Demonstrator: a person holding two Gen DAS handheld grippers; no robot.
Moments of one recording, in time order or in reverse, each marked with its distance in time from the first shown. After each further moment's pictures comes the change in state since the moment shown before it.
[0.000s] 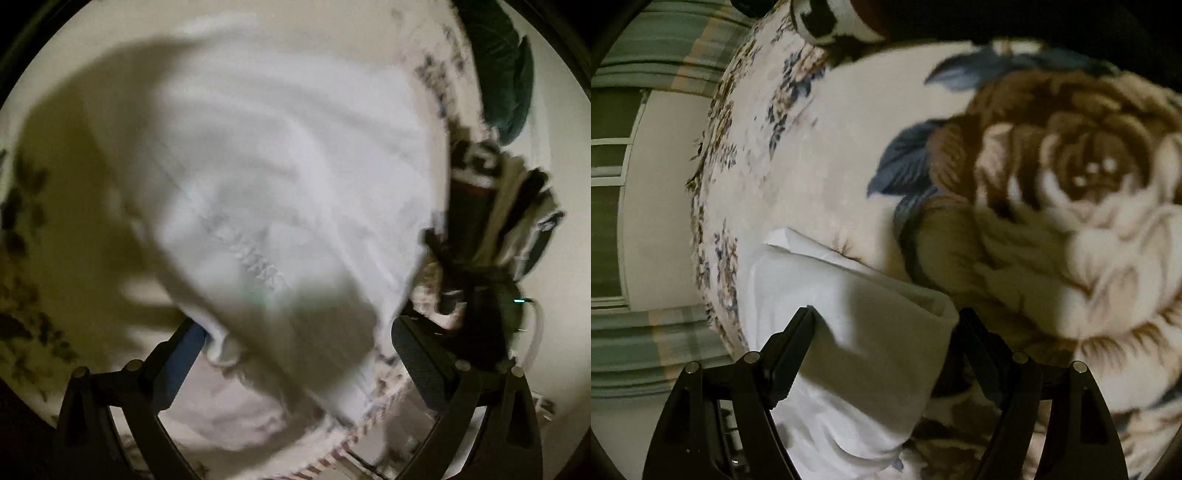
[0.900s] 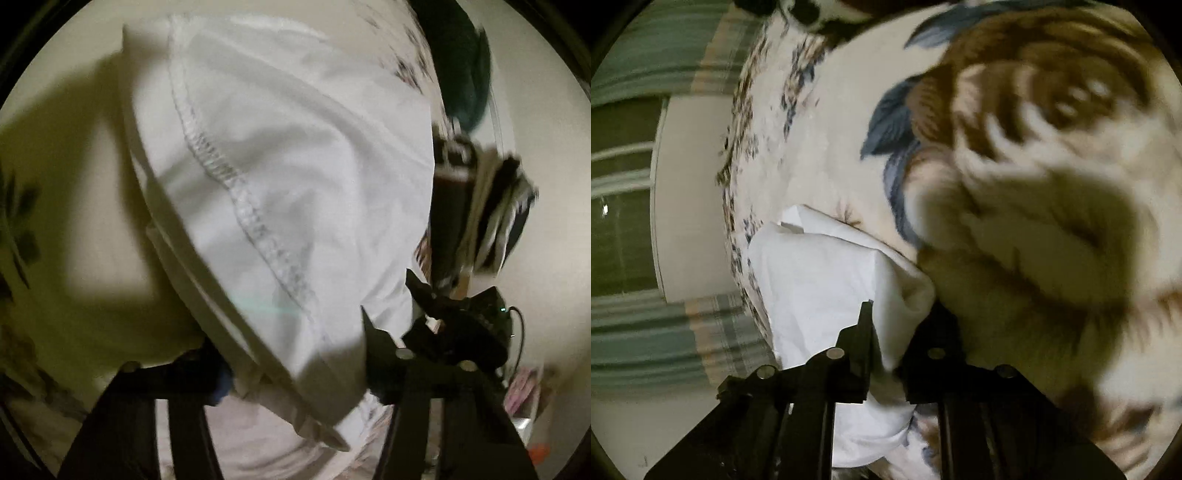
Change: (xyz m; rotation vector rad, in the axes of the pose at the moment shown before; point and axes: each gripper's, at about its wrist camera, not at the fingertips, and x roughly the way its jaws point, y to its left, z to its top) left arm -0.014 0.031 0.007 0.172 -0.045 -0.133; right arm 0.007 -0.023 -0.021 0.051 0.038 0.166
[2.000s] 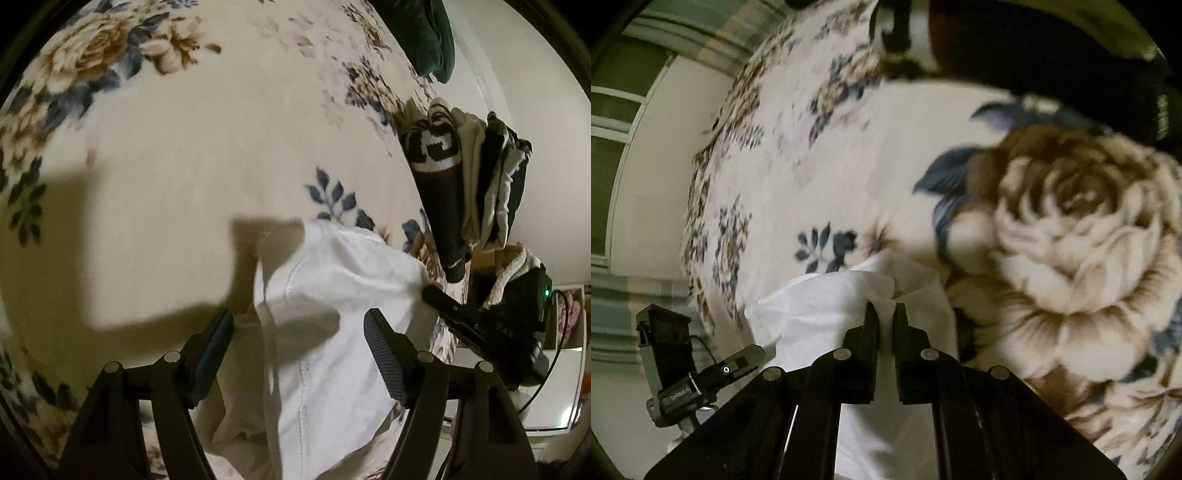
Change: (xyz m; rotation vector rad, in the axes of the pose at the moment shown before) left arm -0.019 -0.038 0.073 0.258 0.042 0.114; right arm -0.025 0.075 -0.009 -0.216 -0.121 -0.274
